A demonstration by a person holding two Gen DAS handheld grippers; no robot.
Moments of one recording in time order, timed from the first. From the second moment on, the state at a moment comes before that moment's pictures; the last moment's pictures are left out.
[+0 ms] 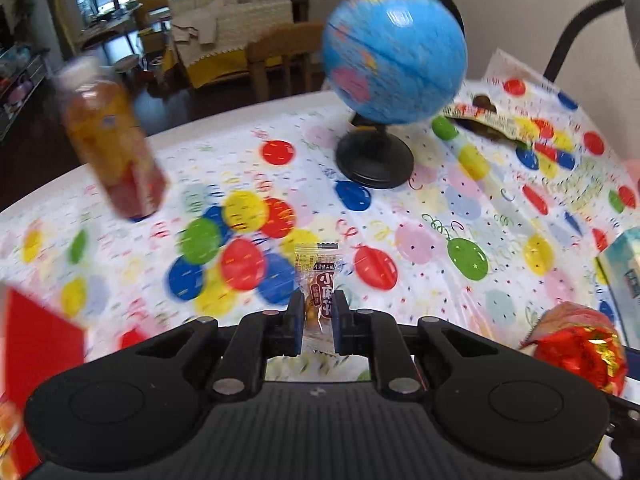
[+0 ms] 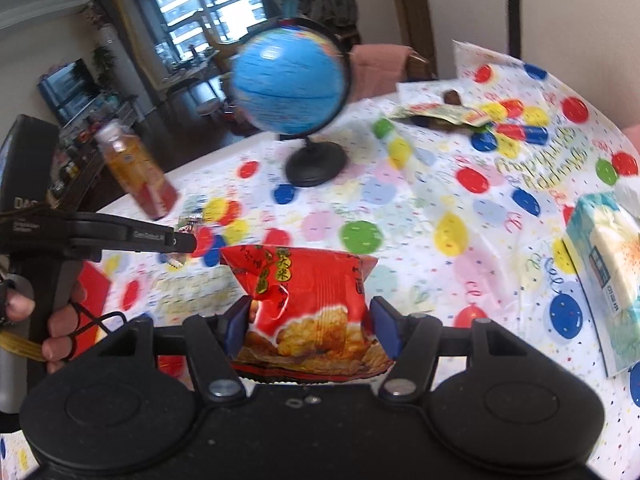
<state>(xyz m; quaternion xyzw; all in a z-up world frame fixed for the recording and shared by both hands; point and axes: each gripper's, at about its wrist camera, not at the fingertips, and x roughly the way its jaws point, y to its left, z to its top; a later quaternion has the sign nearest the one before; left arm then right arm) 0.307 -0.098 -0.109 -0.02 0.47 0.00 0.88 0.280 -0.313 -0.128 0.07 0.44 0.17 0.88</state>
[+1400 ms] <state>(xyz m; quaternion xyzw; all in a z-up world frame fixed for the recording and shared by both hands) 0.061 0.236 -0.047 -0.13 0.44 0.16 0.87 0.170 0.043 -0.072 -0.06 0.40 0.35 0.85</state>
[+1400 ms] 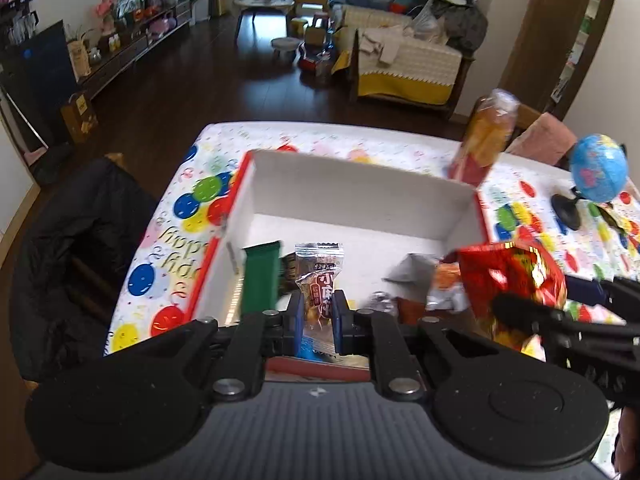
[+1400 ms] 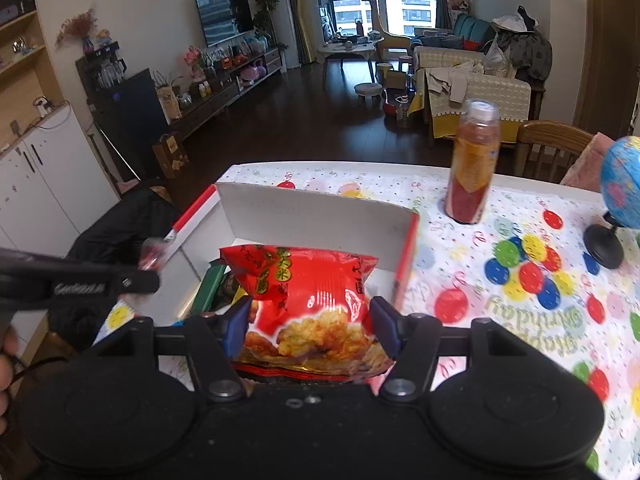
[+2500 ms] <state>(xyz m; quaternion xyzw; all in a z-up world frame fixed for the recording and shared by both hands) 0.115 0.272 -0.138 -0.12 0.53 0.14 0.83 0.211 0.135 -0.141 -0.13 0.46 0.35 0.80</state>
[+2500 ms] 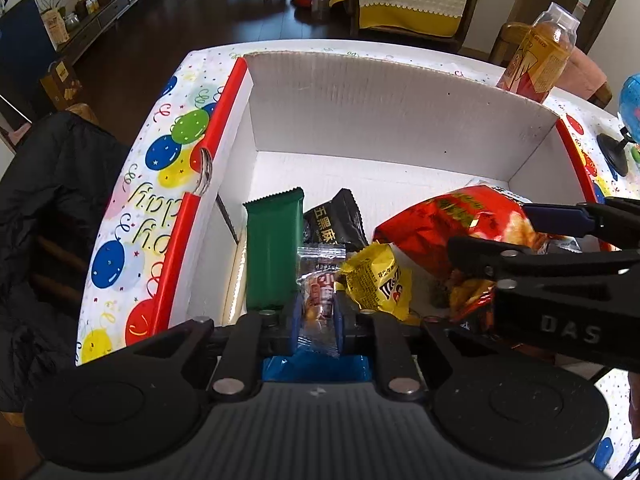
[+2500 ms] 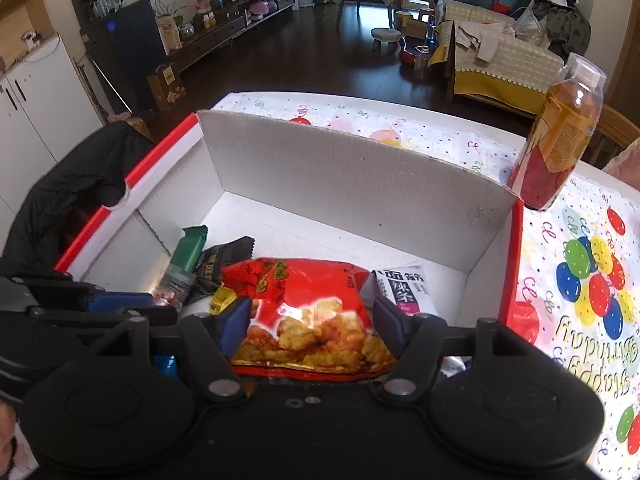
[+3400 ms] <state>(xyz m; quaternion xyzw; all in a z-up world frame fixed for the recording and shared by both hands) 0.052 0.259 -0.068 -0.11 0.44 0.14 0.88 0.156 0.073 -0.059 -0.05 0.39 0.36 0.84</state>
